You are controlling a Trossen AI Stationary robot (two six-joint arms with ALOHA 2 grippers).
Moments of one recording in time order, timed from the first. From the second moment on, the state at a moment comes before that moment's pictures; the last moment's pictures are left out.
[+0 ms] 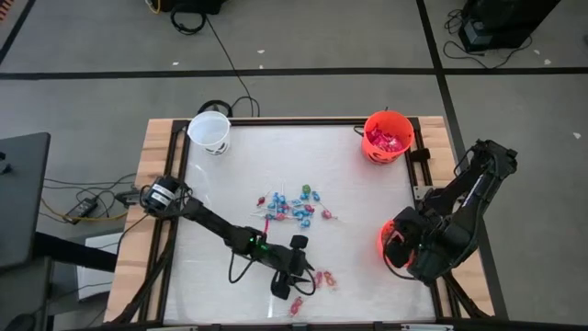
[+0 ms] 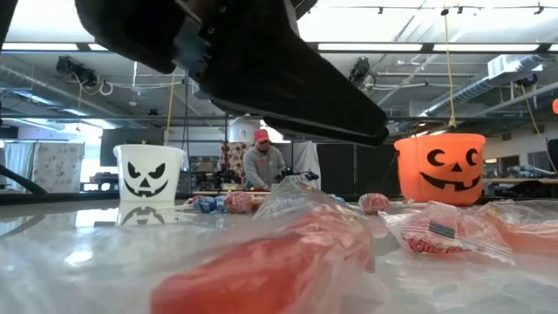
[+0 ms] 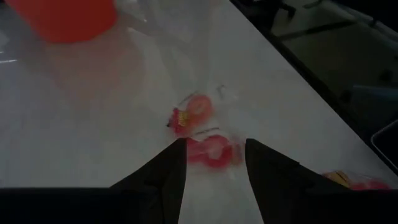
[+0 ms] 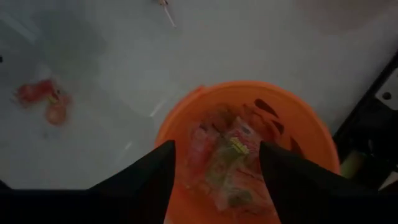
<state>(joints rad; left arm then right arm) -0.42 2.00 1.13 0.34 -0.07 -0.03 0.91 1.37 1.25 -1.50 0.32 1.87</state>
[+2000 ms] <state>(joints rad) -0.42 1.92 1.58 -0.04 -0.39 0.06 0.75 1.38 1.19 -0.61 0.60 1.43</state>
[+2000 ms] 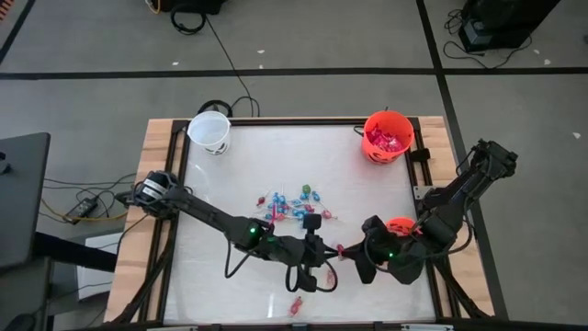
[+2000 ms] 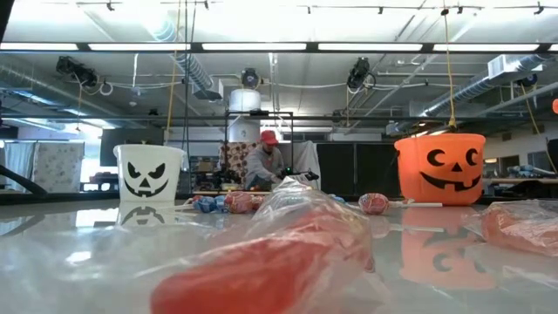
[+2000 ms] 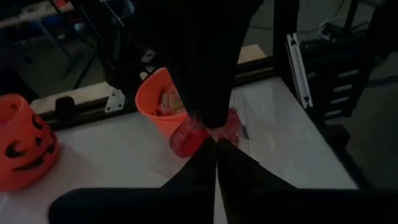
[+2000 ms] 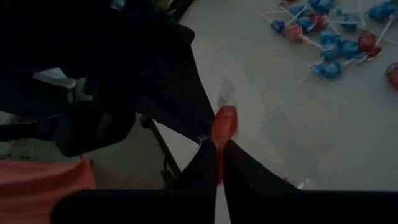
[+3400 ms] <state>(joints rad) -0.43 1.92 1.55 -0.28 -0.30 -0.30 1.00 1.36 1.10 -1.33 0.13 2.07</state>
